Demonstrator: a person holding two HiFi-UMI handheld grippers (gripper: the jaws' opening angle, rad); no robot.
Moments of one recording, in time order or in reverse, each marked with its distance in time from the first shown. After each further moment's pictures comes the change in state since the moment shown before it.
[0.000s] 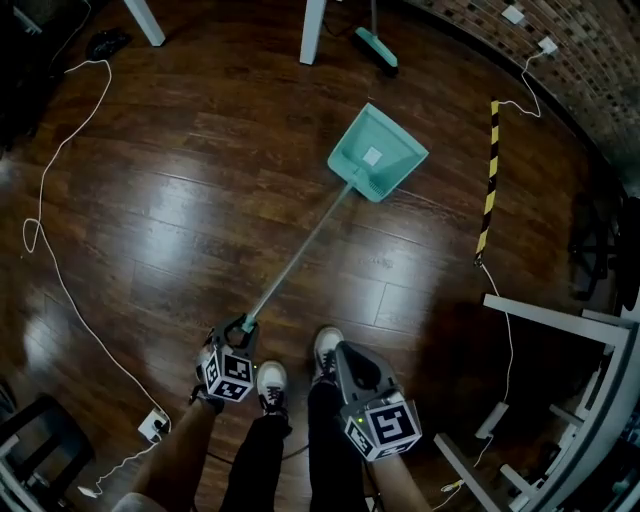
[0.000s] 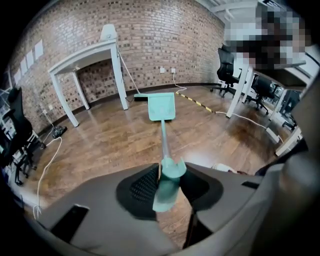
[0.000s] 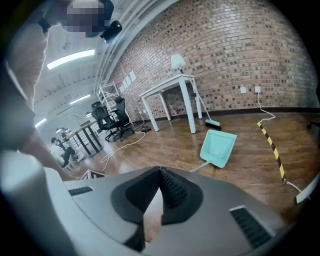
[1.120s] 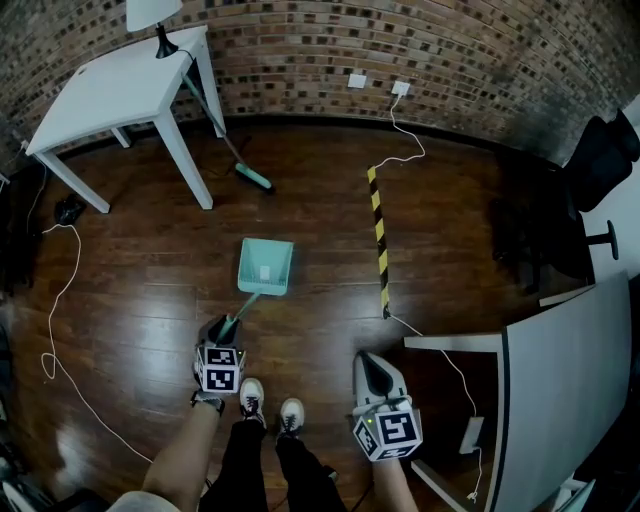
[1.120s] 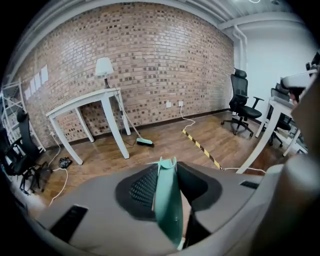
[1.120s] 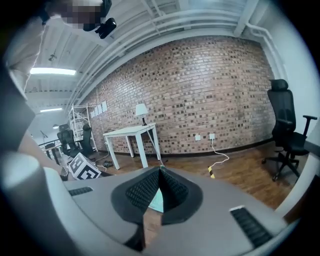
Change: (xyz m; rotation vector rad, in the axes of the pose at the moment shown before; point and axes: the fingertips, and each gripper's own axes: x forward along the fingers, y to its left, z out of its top) left arm -0.065 -0.035 0.472 -0.065 -0.193 0.095; right arm -0.264 -0.236 0.275 0.031 -0.328 -0.376
